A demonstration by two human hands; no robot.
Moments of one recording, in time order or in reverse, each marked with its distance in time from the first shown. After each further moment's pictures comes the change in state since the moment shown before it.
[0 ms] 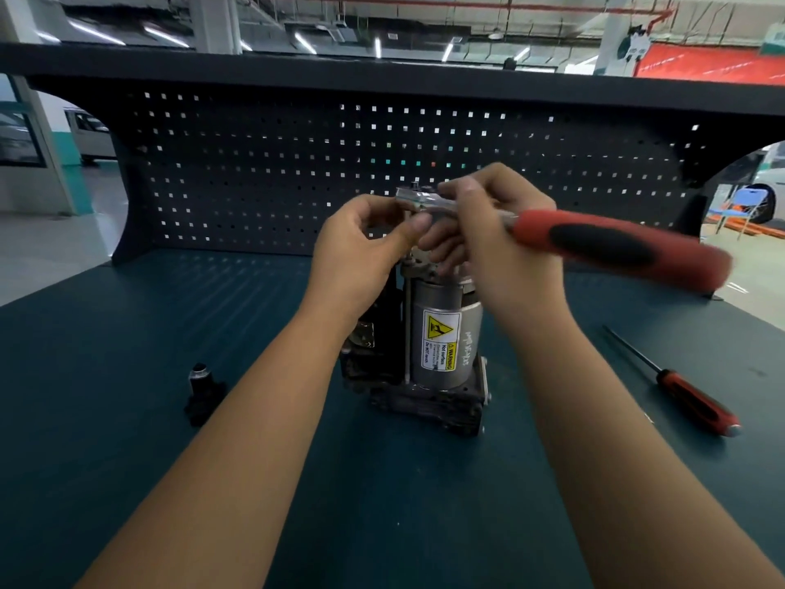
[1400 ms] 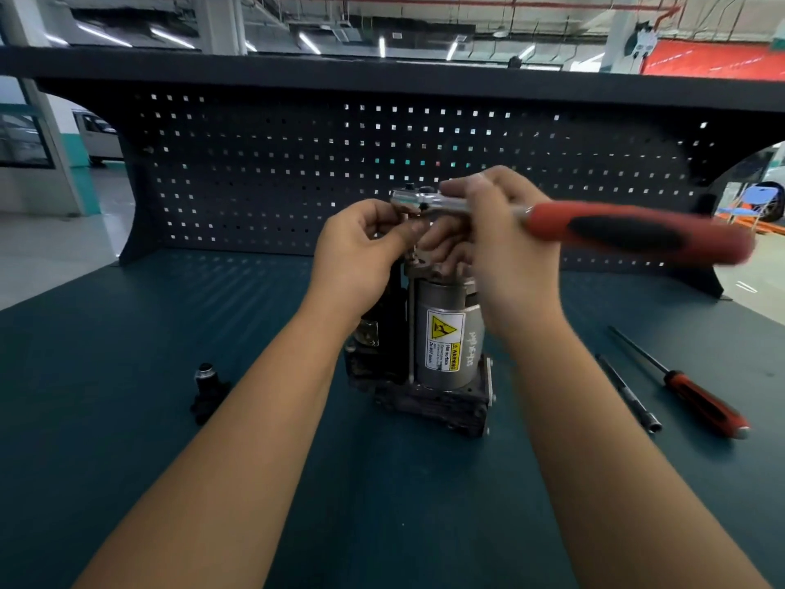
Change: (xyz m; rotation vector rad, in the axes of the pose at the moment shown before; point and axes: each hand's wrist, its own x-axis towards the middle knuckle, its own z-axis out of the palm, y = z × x) left_hand 0.000 0.004 -0.002 -0.012 -0.021 -0.024; right_hand 0.003 -0.003 0.010 0.192 0.070 0.080
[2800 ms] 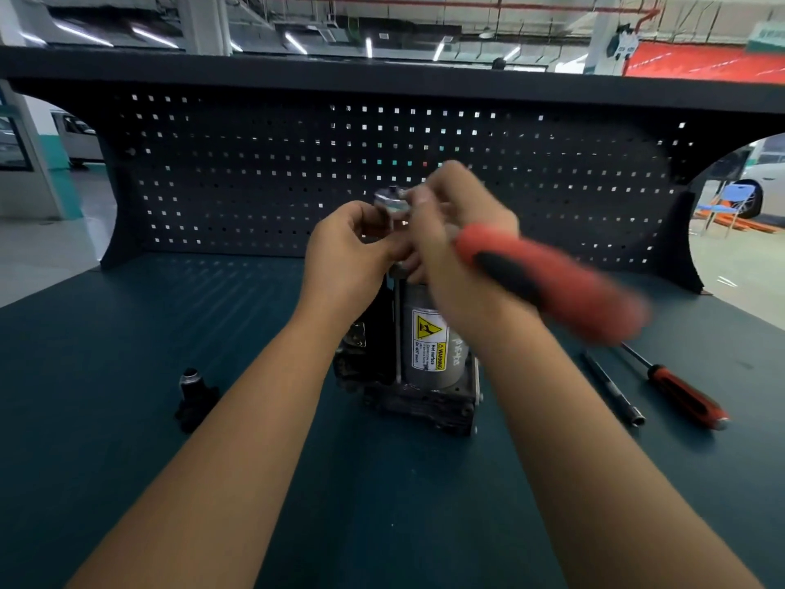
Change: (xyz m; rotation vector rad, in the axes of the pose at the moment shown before) left_hand 0.001 -0.008 0.006 0.074 0.061 0.022; right_hand -0.010 0.001 0.001 -0.471 -0.114 -0.216
